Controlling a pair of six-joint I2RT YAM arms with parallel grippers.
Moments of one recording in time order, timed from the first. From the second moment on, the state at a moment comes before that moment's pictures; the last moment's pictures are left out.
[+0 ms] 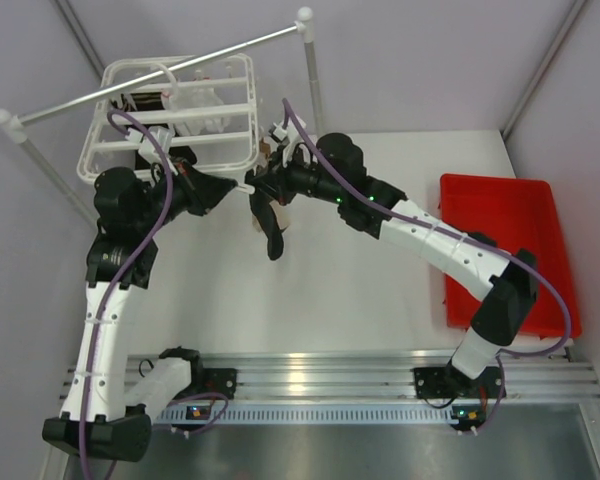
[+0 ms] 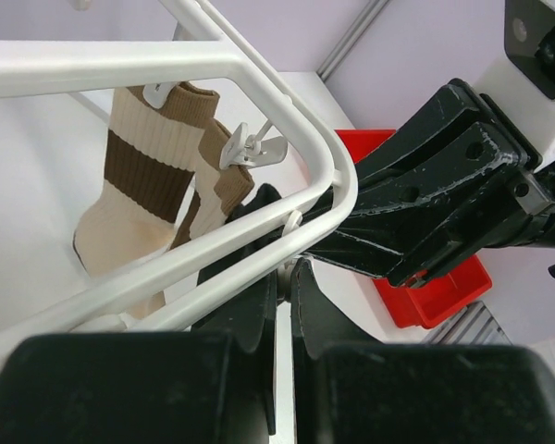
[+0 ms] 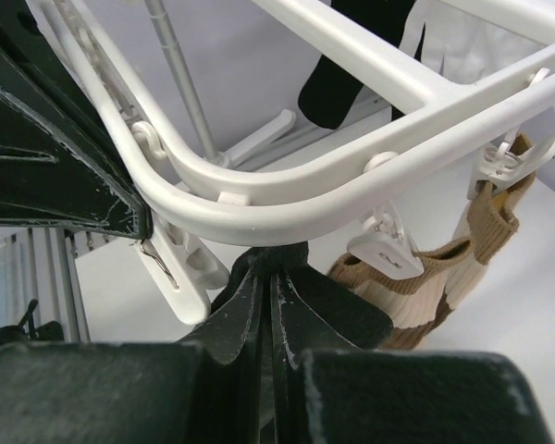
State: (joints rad) left arm -0.07 0.95 1.22 -0.34 0.62 -0.49; right arm 0.88 1.67 1.65 -0.07 -0.26 0.09
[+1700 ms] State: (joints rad) left arm -0.07 0.99 1.28 -0.47 0.55 -0.34; right arm 0.92 1.71 1.74 -0.16 -0.21 0.03
